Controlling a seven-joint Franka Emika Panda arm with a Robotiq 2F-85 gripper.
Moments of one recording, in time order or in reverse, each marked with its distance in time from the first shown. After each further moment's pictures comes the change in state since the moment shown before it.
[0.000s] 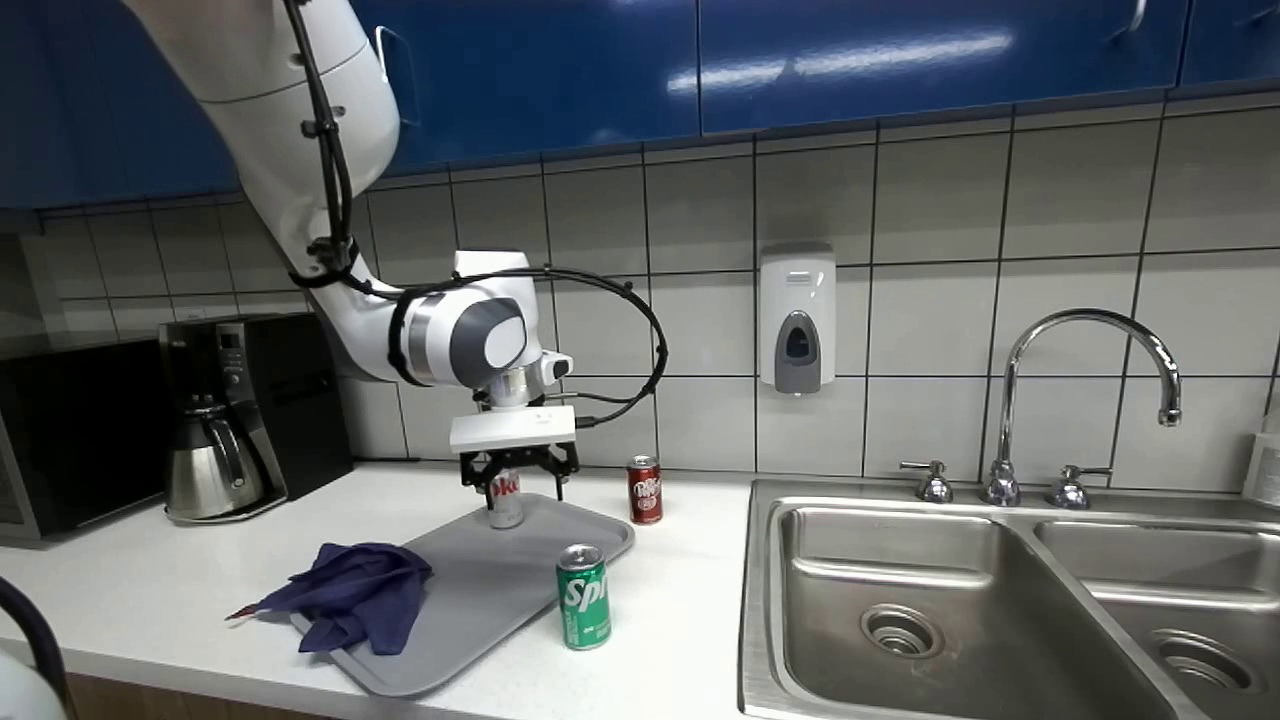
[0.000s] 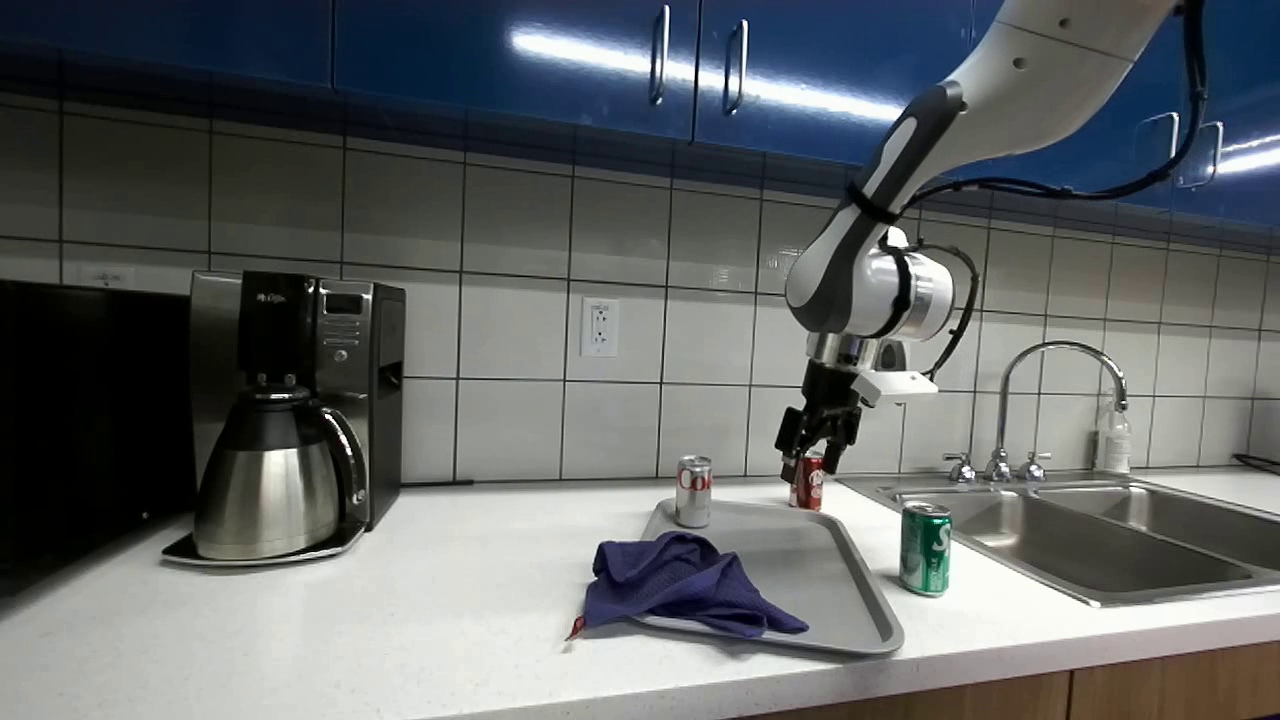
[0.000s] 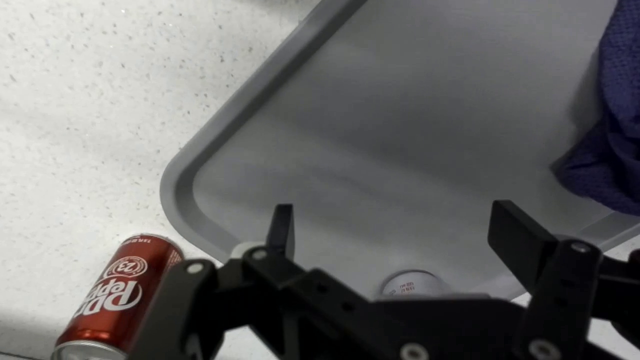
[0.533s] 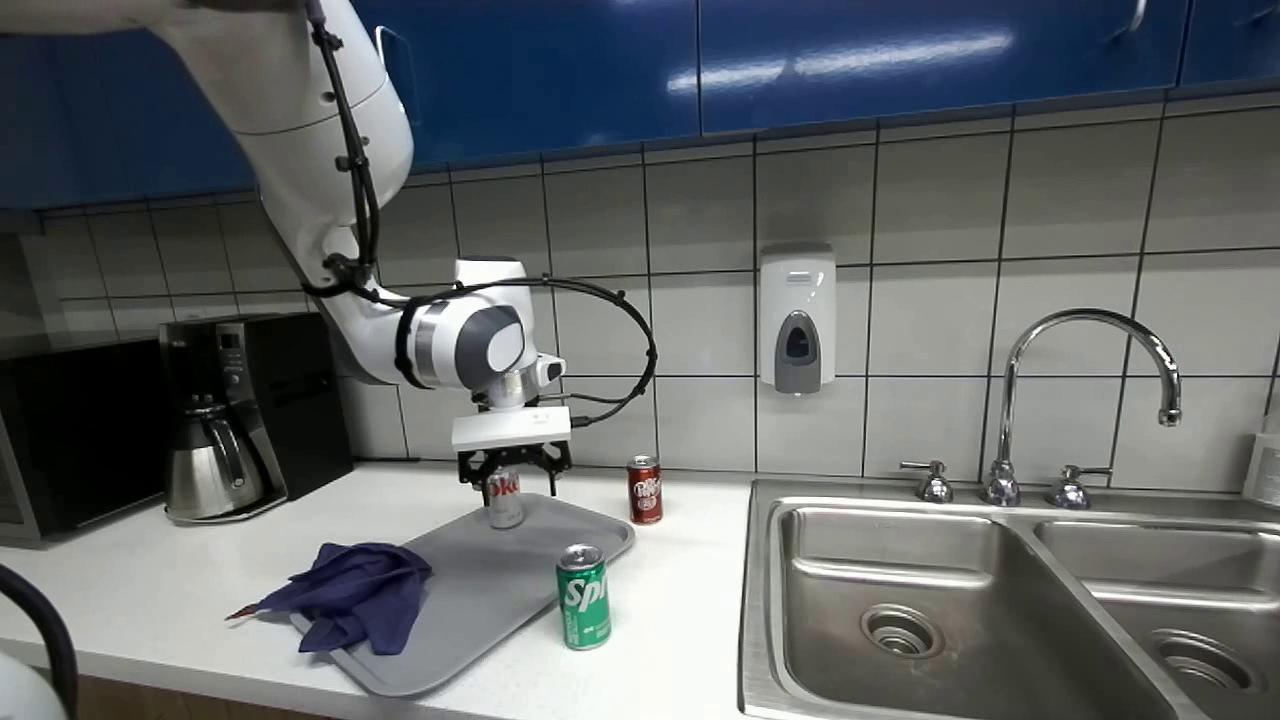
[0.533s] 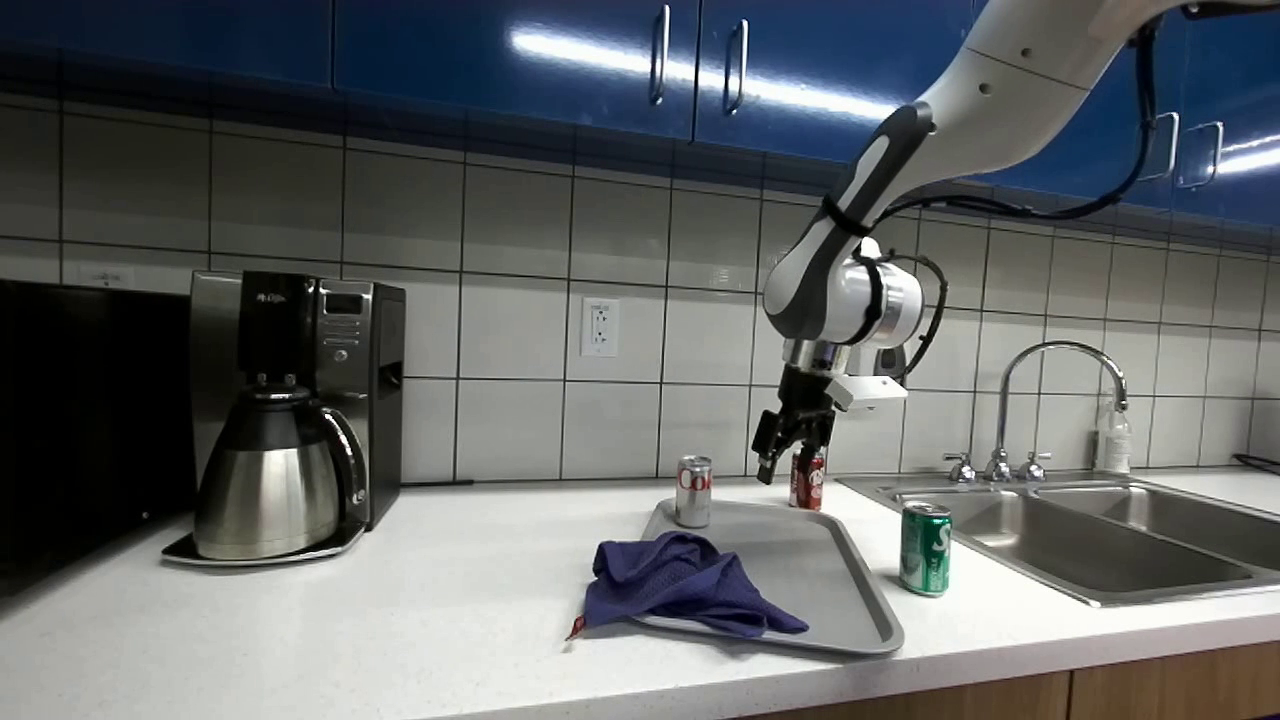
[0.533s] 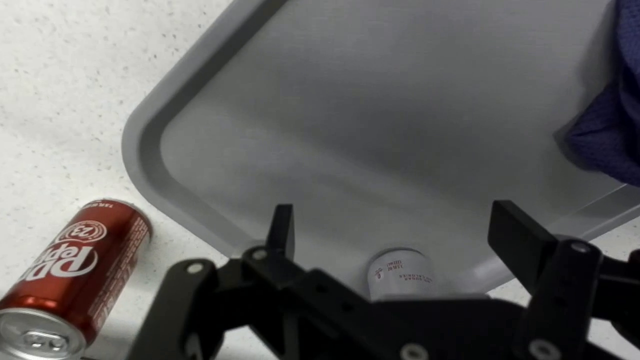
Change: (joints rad) arm 0.000 0.086 0.033 0.097 -0.010 -0.004 0.000
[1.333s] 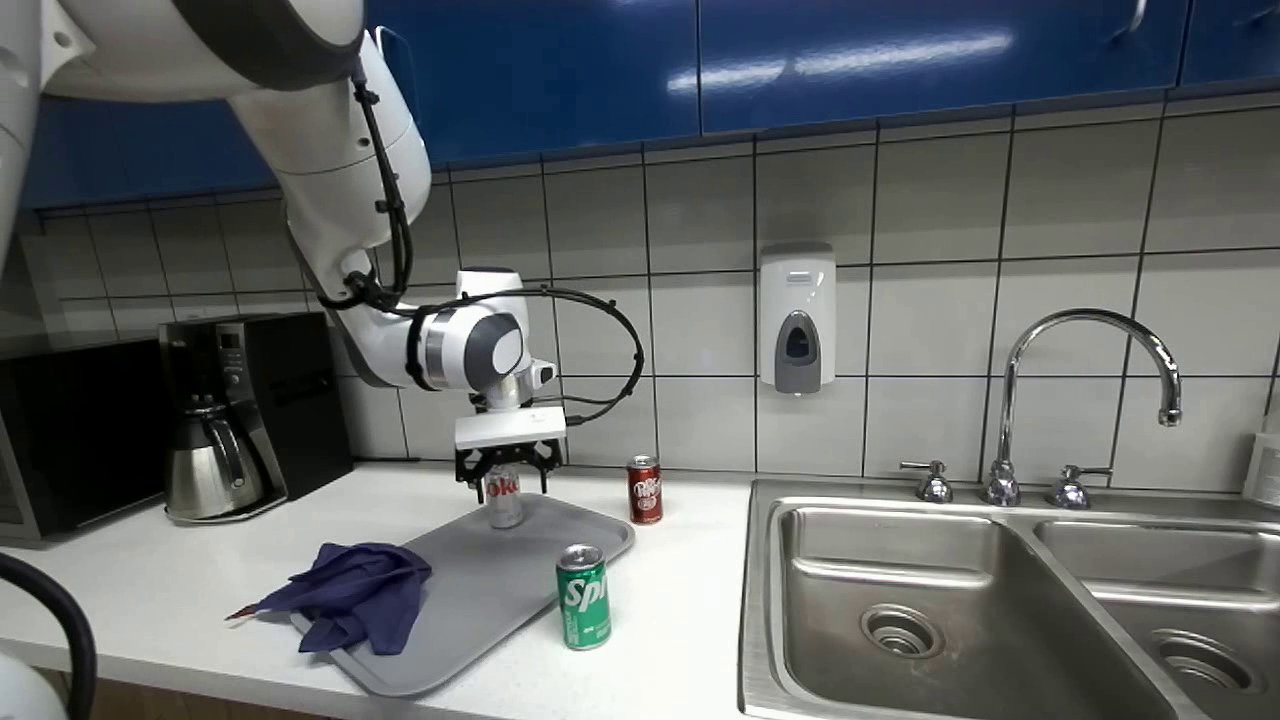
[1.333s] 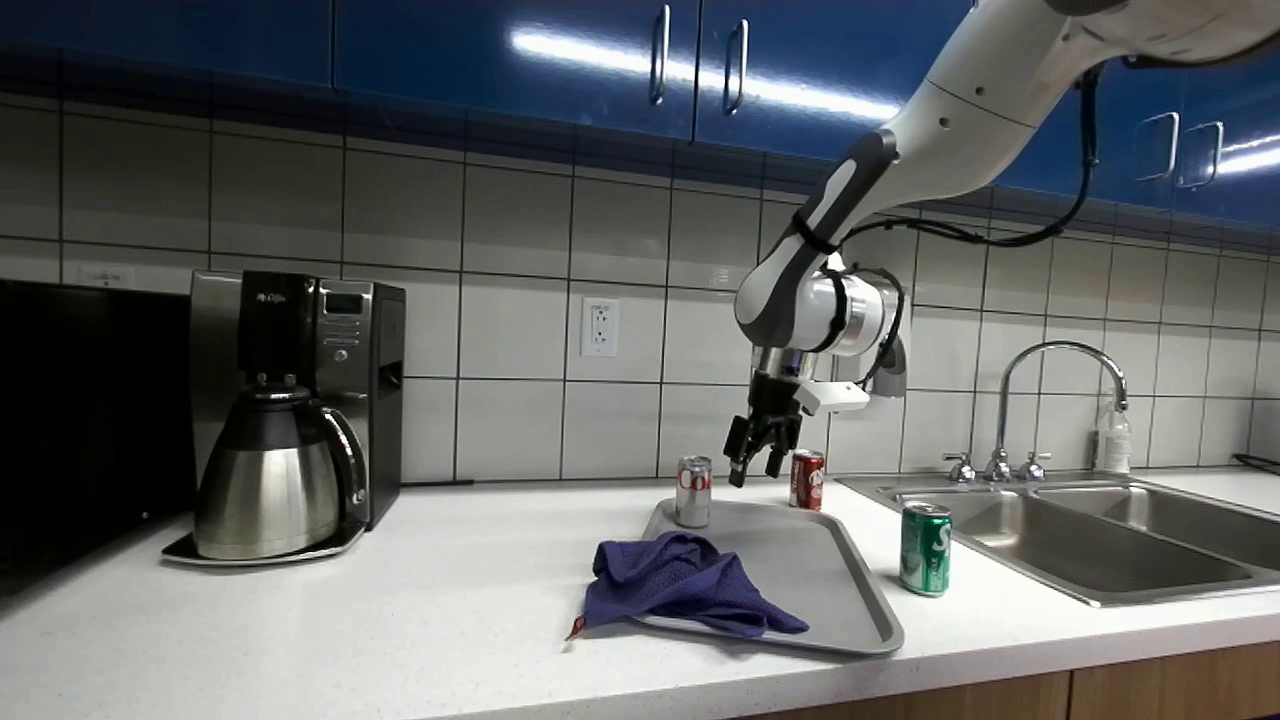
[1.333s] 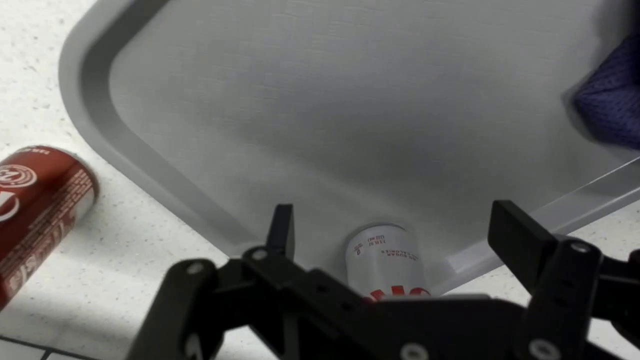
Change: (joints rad) arm 0.001 0.122 0.041 0.153 -0.039 -0.052 0.002
